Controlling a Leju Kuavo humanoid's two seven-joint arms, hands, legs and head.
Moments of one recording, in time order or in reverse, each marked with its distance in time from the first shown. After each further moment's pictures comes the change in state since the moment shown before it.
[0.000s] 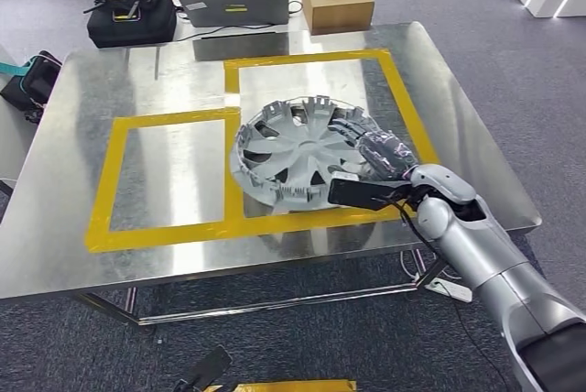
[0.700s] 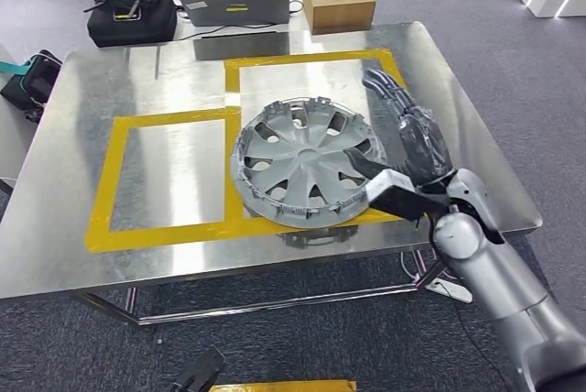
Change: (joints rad) left arm 0.020 0.000 0.026 0.000 0.072 0.020 -0.054; right arm 0.211 -0.049 -0.150 -0.384 -0.202 -0.307 -0.151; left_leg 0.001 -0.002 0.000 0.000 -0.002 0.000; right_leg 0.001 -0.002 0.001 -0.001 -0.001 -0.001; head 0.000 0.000
